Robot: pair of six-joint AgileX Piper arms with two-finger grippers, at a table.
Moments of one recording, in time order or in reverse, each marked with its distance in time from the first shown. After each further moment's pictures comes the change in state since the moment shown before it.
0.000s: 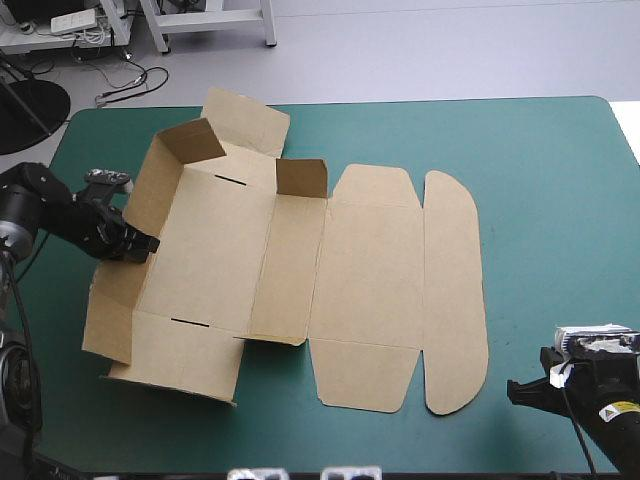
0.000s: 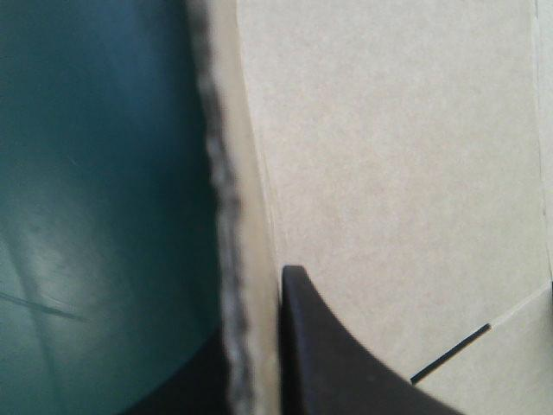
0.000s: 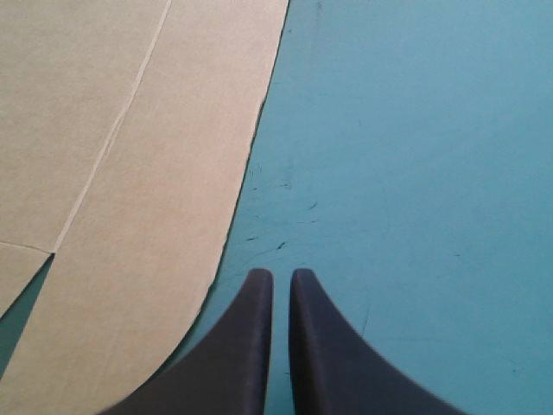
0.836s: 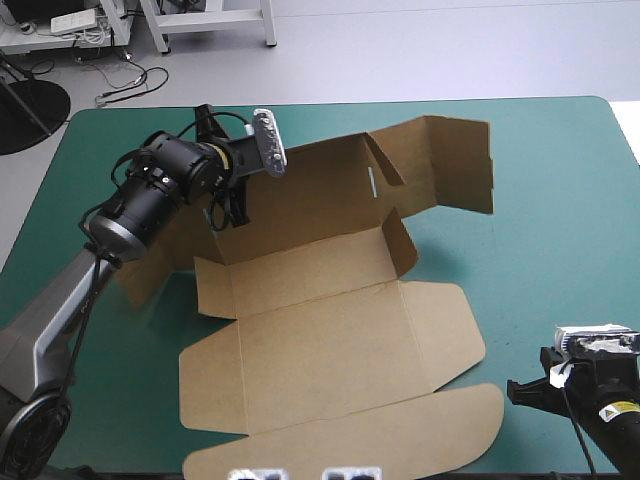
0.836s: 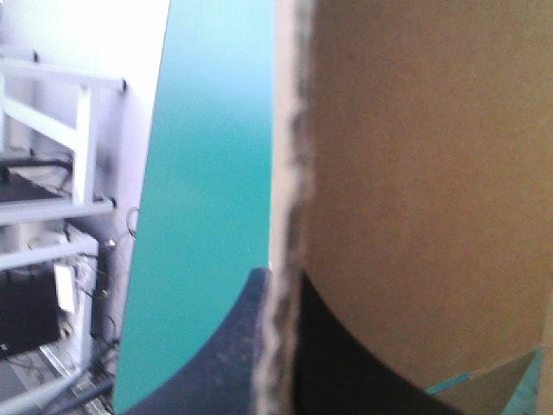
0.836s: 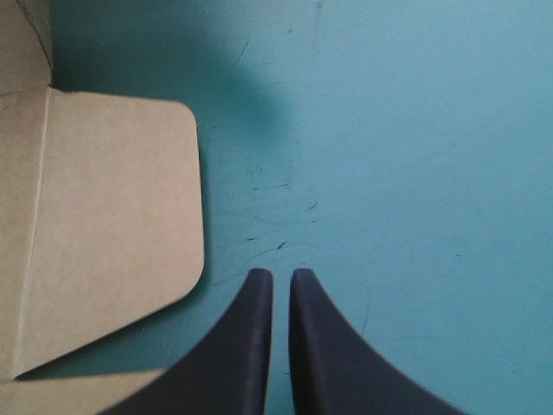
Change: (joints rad) left arm -0.722 -0.012 -0.246 0.625 -0.333 0.162; right arm 0.000 0.000 0.000 0.000 0.000 0.000
